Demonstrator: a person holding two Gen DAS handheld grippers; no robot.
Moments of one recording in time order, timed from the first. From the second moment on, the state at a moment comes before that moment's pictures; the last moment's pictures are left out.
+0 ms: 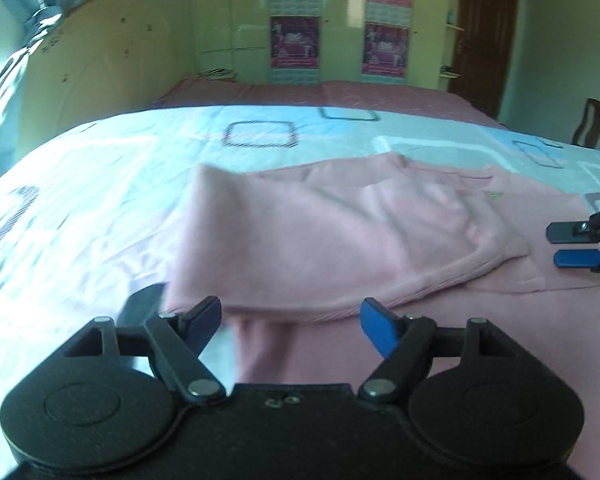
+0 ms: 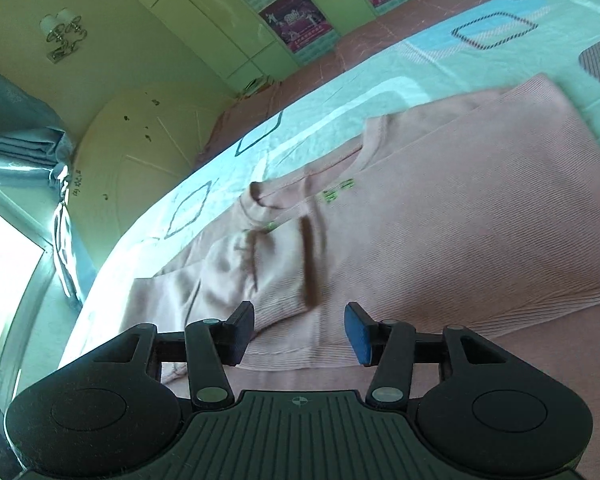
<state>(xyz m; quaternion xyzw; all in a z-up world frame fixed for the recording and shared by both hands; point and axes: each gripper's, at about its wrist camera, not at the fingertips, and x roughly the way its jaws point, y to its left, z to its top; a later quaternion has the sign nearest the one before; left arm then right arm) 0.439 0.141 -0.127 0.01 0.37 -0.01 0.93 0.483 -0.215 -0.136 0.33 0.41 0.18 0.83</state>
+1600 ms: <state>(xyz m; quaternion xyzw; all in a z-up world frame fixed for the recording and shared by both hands) 0.481 0.189 -0.156 0.00 0.40 -0.07 0.91 0.463 -0.237 -0.136 0.28 0.37 0.05 0.88</state>
